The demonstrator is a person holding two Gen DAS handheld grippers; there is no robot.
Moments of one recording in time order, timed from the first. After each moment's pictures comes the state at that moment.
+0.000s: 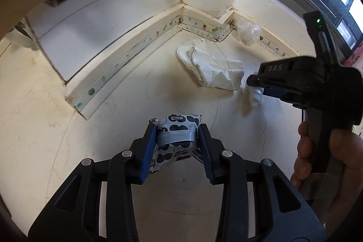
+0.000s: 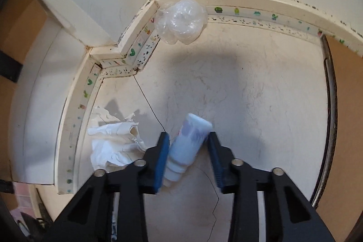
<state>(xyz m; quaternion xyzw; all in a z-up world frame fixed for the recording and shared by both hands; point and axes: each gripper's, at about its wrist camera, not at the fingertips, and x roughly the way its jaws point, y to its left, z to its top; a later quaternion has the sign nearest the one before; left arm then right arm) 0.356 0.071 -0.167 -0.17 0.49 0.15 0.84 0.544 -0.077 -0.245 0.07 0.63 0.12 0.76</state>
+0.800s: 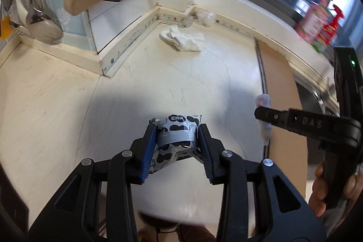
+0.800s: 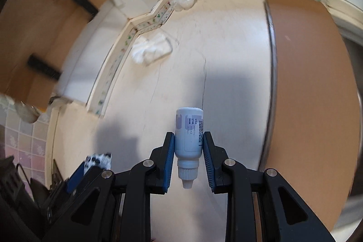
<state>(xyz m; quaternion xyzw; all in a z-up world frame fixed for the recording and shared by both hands) 0.205 0.064 -0.111 -0.13 0.48 0.03 0.87 0.317 -0.151 -0.169 0.14 0.61 0.15 0.77</state>
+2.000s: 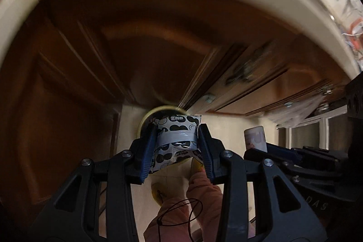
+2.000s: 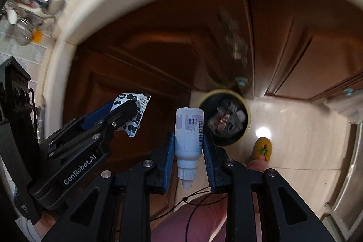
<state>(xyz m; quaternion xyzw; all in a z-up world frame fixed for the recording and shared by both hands) -0.034 0.010 -0.322 -0.05 0.61 -0.06 0.79 -0.088 -0.168 -0.313 0.17 0.68 0.13 0.70</state>
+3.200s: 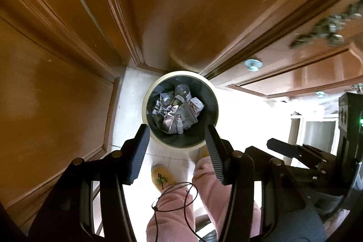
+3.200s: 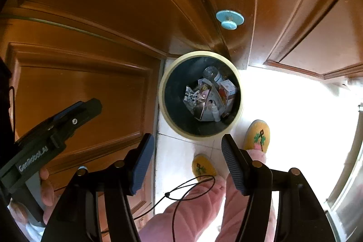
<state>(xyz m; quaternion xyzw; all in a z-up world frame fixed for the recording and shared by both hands) -0.039 0.046 -0.445 -0.08 0.68 -0.03 0.73 -0.092 -0.158 -0.496 0.14 0.75 0.11 0.64</state>
